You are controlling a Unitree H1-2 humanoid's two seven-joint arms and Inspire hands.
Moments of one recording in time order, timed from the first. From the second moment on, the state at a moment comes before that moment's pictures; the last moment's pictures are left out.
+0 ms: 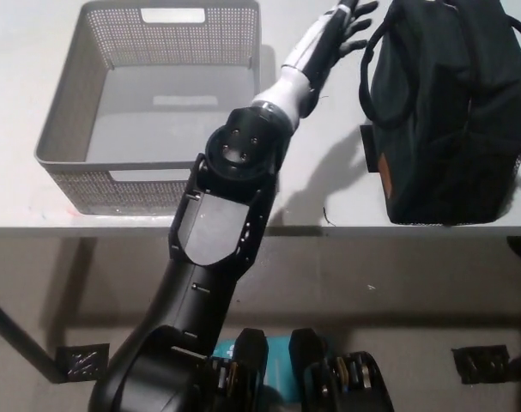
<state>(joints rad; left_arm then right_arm) -1.00 -0.13 0.02 0.55 0.08 0.18 -0.11 -0.60 -0.30 -0.27 0.54 0.40 -0.20 0.16</state>
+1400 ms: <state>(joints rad) -1.13 -0.20 -0.09 1.25 0.09 -0.09 0.01 -0.78 -0.16 -0.31 1.01 0.47 -0.34 0.21</state>
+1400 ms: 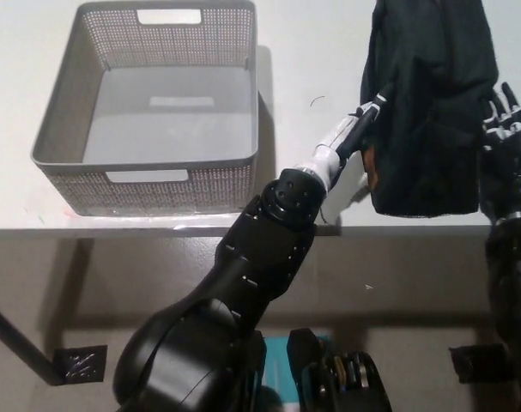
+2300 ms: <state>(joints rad) -1.13 -0.18 -0.09 1.25 0.05 -0.10 0.02 -0.62 -0.01 -0.18 0.52 0.35 -0.15 -0.09</state>
